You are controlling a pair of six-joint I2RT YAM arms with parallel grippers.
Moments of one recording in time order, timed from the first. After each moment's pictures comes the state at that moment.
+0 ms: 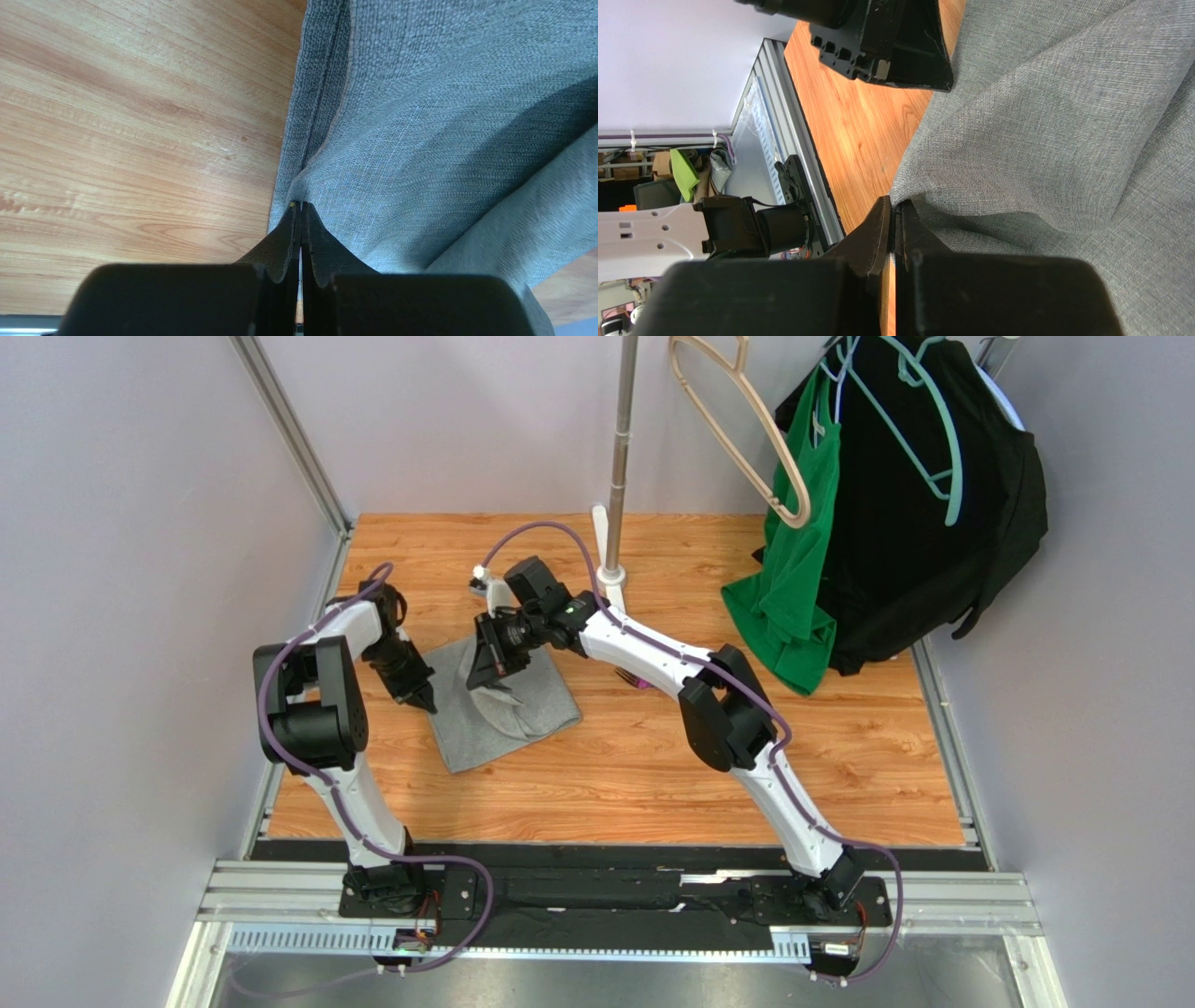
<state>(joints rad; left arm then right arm) 0.15 1.87 1.24 -0.86 0.13 -0.45 0.84 2.42 2.15 -0.41 -0.68 0.50</state>
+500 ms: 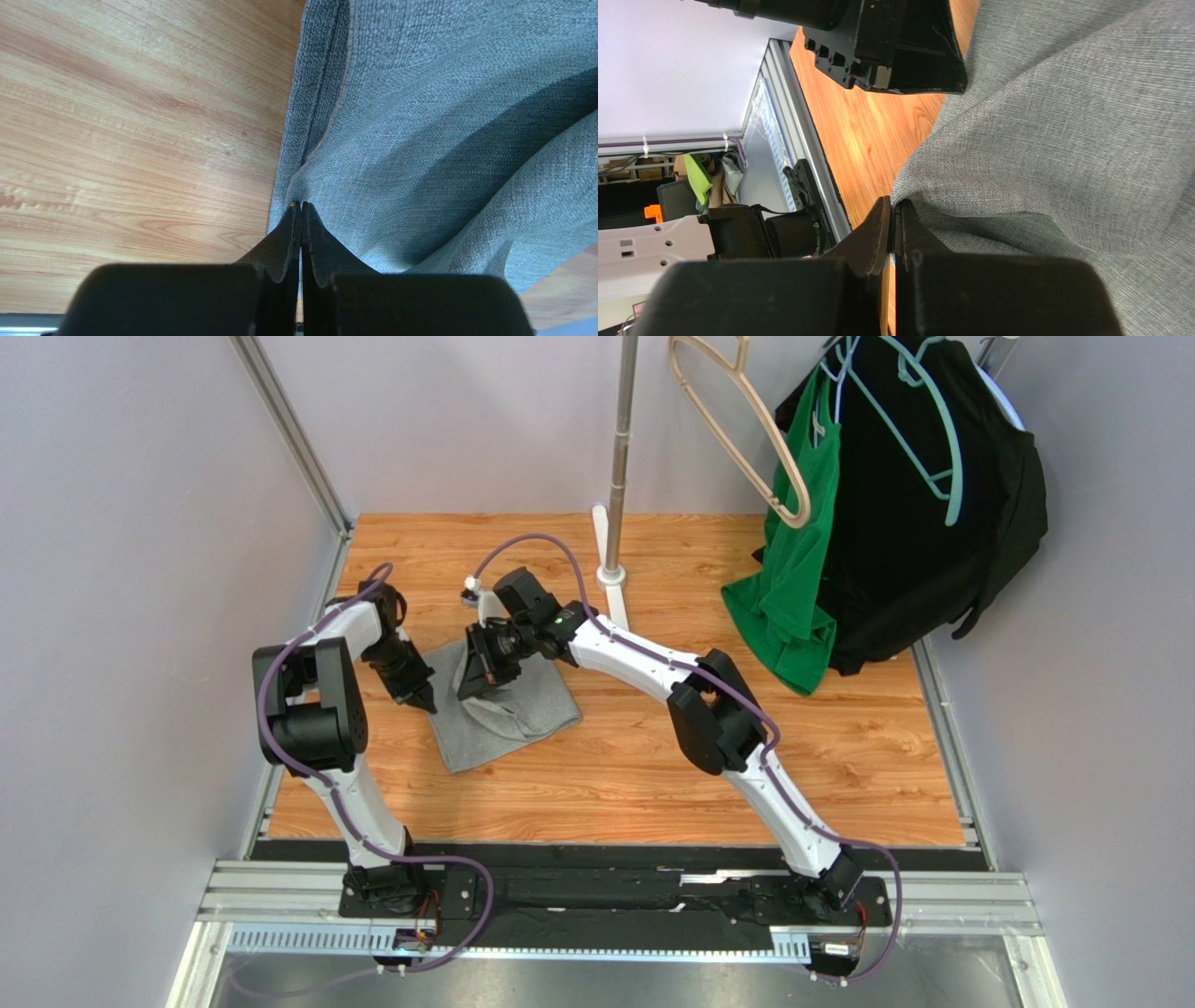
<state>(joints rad) 0.15 1.86 1.23 -0.86 0.13 -0.45 0.86 2.47 2.18 -0.39 -0.68 0.57</state>
